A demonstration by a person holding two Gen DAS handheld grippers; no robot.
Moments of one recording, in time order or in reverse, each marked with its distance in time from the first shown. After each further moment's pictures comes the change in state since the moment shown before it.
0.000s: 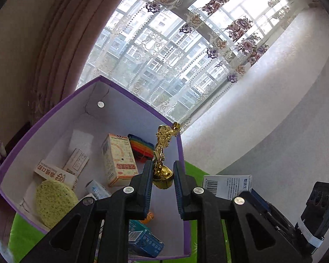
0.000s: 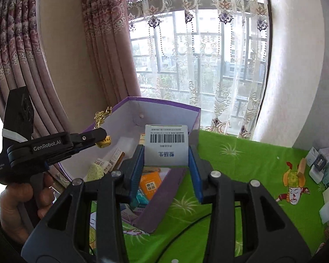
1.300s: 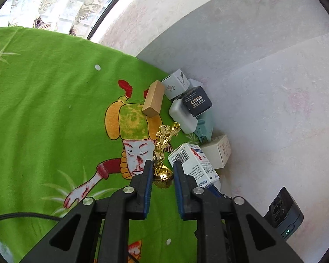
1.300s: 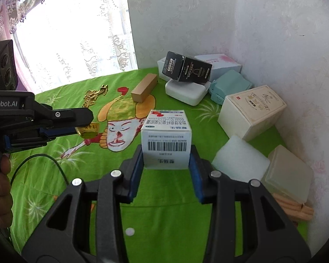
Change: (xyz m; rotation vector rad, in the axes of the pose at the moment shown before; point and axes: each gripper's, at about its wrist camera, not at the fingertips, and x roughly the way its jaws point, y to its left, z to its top) left arm 0.299 -0.233 -0.196 0.107 0.658 -0.228; right arm -0.036 -0.317 -0.149 0.336 0.186 -0.446
